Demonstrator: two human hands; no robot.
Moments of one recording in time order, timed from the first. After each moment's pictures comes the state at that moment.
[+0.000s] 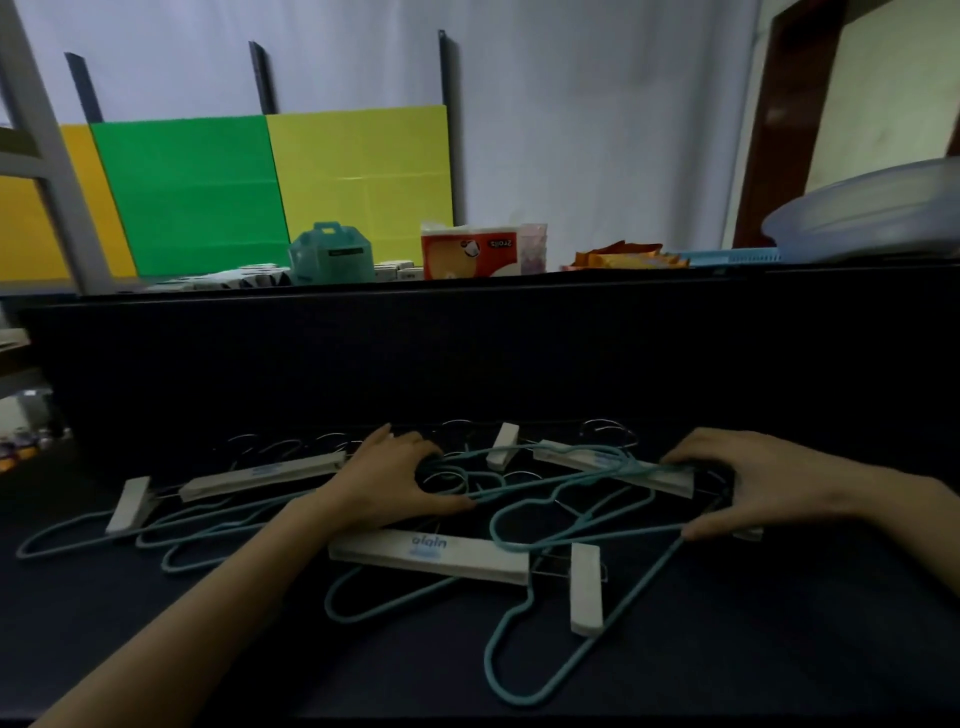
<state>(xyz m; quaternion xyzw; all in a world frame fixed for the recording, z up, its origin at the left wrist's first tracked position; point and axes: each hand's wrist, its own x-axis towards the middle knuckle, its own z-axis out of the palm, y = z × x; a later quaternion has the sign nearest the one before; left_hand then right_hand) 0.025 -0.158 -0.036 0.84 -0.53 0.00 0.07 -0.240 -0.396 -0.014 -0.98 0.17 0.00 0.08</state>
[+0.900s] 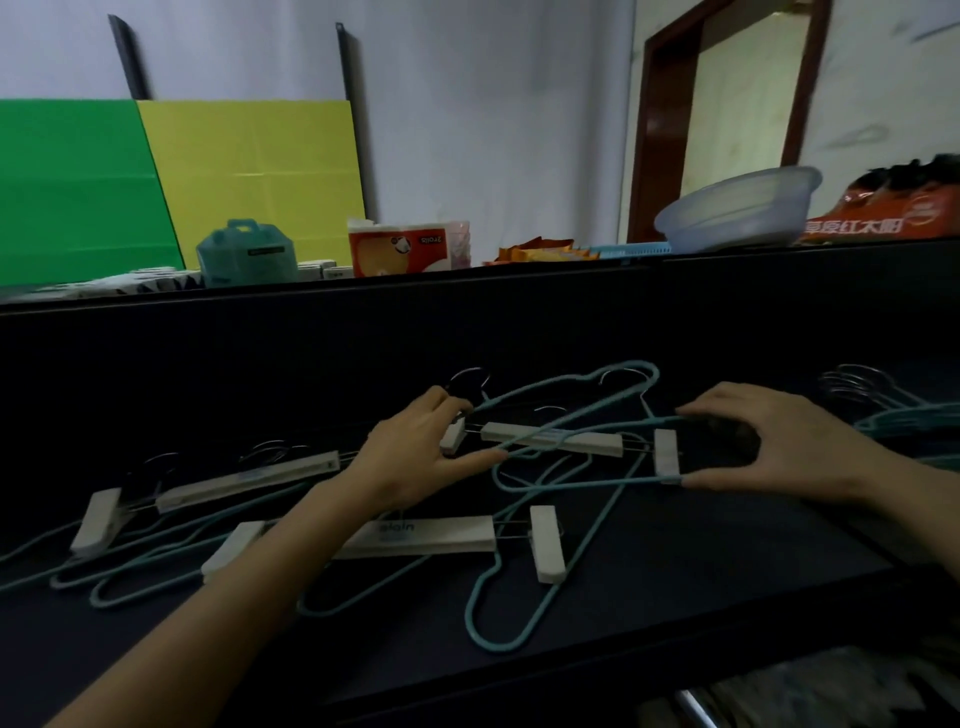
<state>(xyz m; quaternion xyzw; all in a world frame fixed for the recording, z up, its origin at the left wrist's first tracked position) -0.021 -0.182 -0.023 0.75 -0.64 0.08 0.18 -0.311 -0.349 0.000 -0.94 0.29 -0.14 0.05</state>
